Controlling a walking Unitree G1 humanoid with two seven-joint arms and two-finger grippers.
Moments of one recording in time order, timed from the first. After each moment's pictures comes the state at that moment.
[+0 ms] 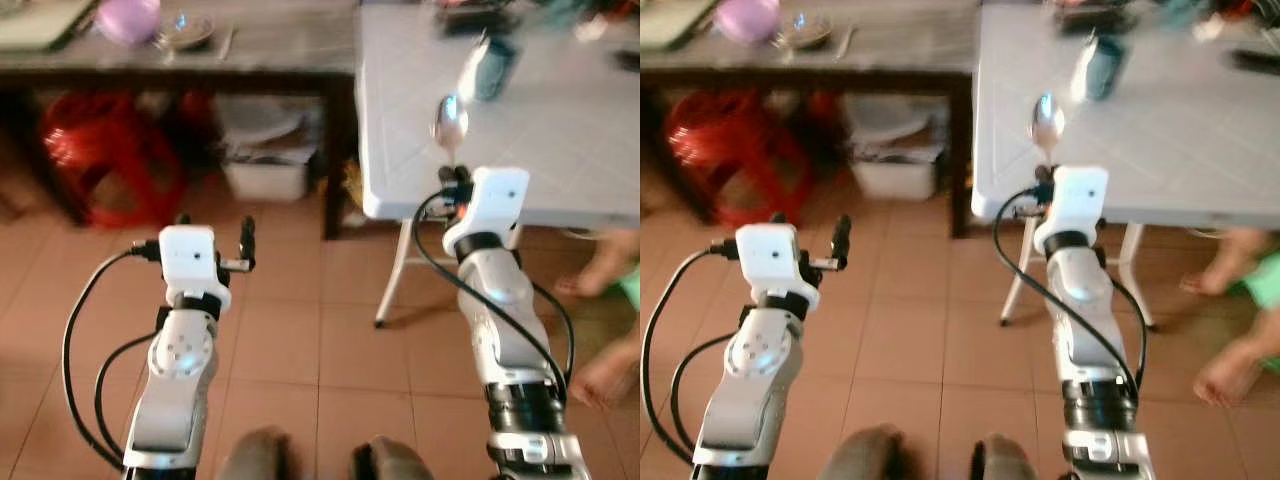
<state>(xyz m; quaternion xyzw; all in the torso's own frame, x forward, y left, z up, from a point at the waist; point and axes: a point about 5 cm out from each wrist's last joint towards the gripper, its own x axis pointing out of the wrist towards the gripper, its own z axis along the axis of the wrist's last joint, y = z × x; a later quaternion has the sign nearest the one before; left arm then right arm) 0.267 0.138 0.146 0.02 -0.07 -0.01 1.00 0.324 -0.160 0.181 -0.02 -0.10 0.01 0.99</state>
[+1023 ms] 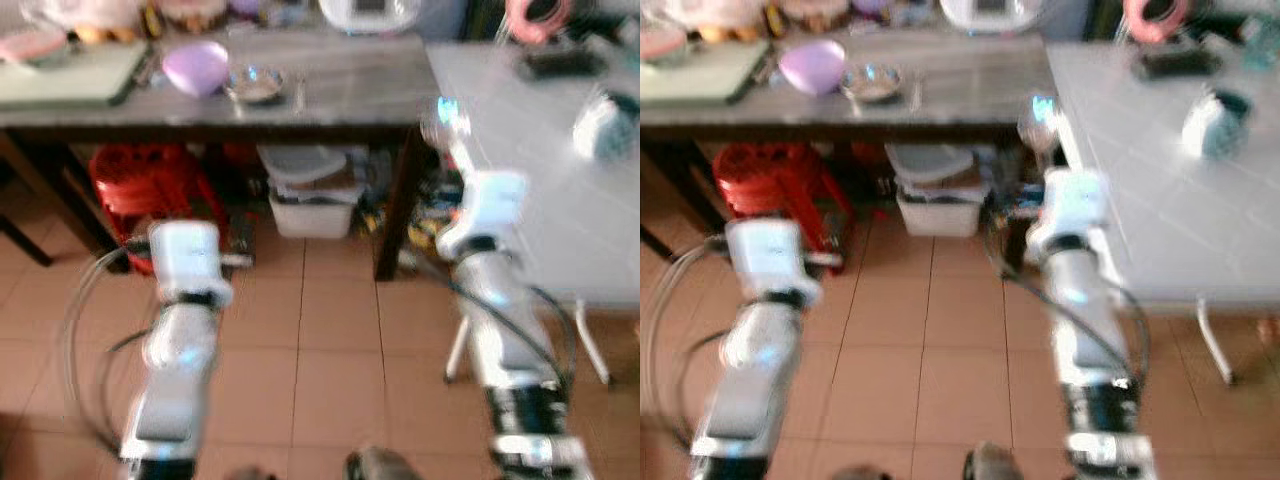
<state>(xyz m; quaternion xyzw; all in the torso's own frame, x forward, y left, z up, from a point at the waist) 0.272 0.135 0.146 0.02 -0.07 -0.01 1.00 0.322 -0.165 0.176 -0.03 -0.10 0.01 0.99</state>
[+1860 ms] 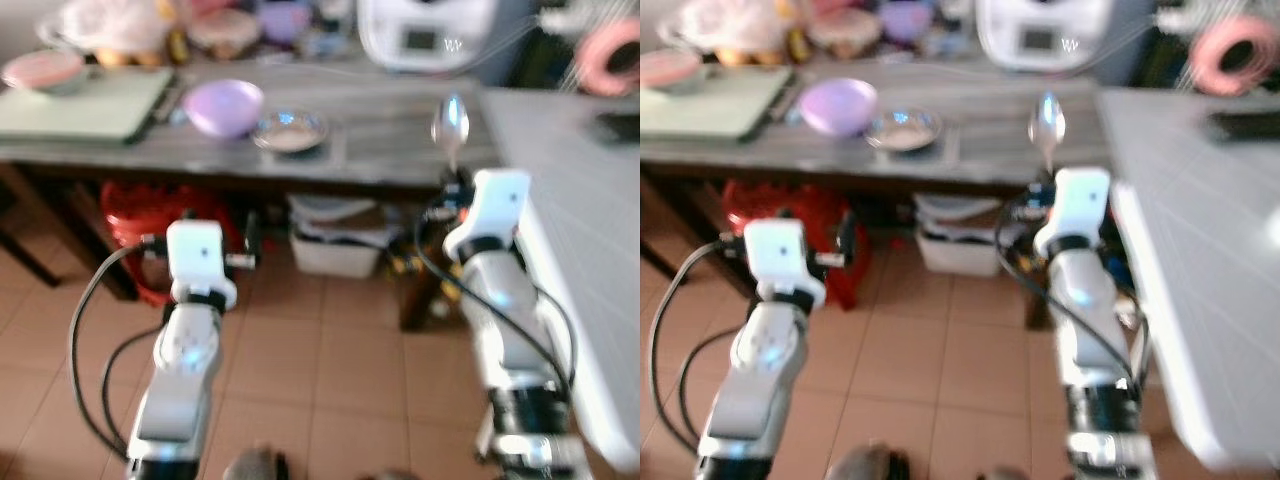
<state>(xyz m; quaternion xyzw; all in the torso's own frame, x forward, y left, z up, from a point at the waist) 0.270 0.140 0.144 0.03 -0.07 0.00 1.00 0.323 -0.149 0.176 -0.02 -0.10 0.04 0.99</state>
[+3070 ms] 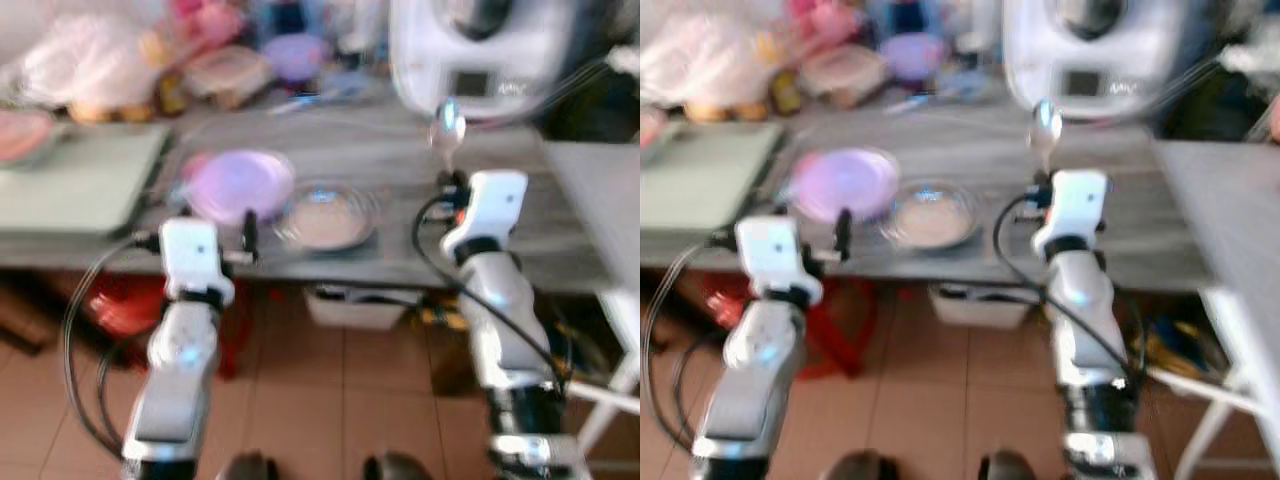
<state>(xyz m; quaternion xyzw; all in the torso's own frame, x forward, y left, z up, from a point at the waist) 0.268 0.146 0.147 0.03 -0.07 0.01 1.00 0.323 -0.147 0.170 -0.01 -0.09 0.04 1.00</state>
